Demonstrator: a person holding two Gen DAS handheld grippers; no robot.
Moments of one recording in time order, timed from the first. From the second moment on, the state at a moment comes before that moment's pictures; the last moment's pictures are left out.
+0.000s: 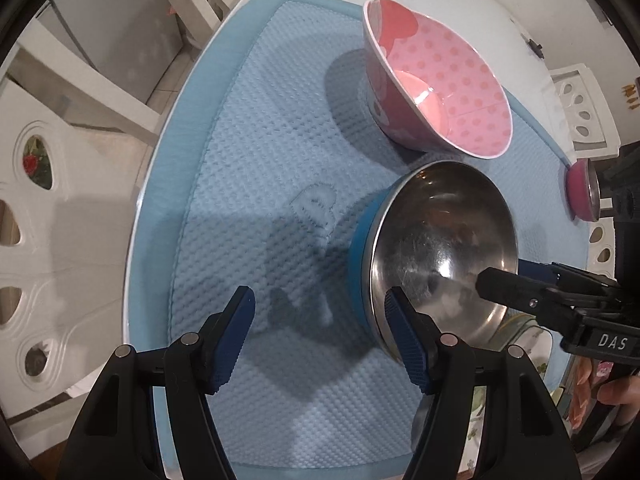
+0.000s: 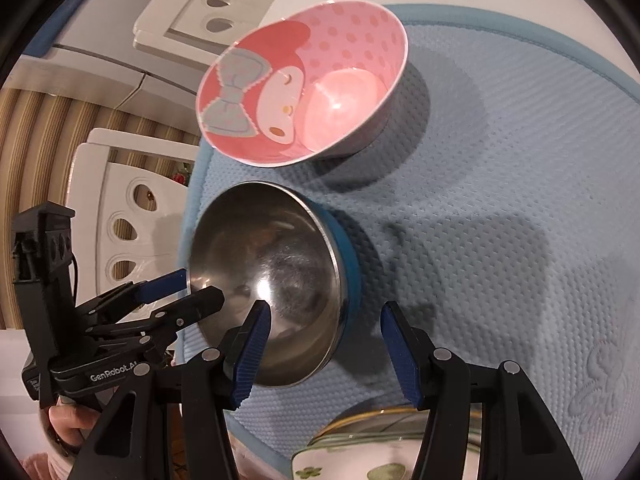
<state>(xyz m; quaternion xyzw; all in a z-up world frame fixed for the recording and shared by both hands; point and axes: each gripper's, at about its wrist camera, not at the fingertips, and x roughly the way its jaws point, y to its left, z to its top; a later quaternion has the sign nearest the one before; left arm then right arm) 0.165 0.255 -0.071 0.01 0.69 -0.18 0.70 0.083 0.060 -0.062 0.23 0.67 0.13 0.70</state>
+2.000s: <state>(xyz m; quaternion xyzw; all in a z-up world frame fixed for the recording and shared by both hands) 0.116 0.203 0.009 0.01 0.63 -0.15 0.76 0.029 0.033 -0.001 0.28 0.60 0.14 0.73</state>
